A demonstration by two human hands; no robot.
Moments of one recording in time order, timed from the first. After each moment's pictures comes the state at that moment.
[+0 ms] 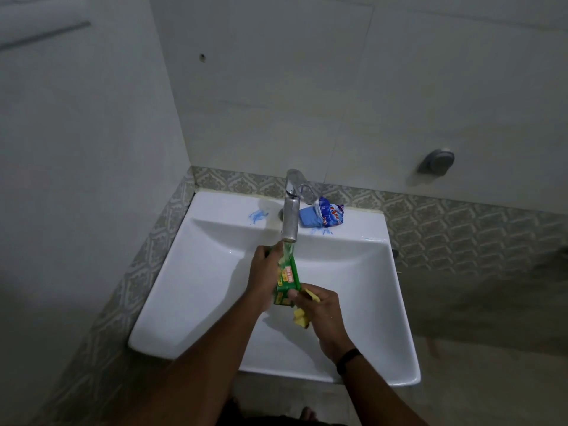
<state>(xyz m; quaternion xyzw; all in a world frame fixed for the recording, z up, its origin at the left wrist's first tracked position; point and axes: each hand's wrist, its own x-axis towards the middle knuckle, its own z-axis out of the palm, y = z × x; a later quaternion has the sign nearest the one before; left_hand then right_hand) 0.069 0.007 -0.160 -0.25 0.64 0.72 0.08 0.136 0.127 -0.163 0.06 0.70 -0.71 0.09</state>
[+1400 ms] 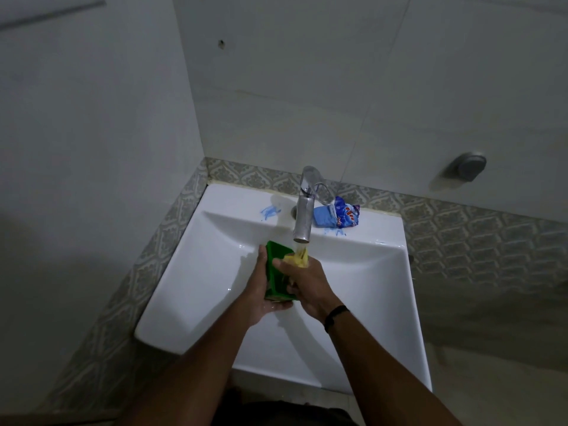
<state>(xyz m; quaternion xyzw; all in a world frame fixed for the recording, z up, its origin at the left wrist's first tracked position) 0.086 -0.021 -0.183 -0.27 0.49 0.79 0.24 0.076 0.092 -0.146 0.08 0.61 -0.75 0.25</state>
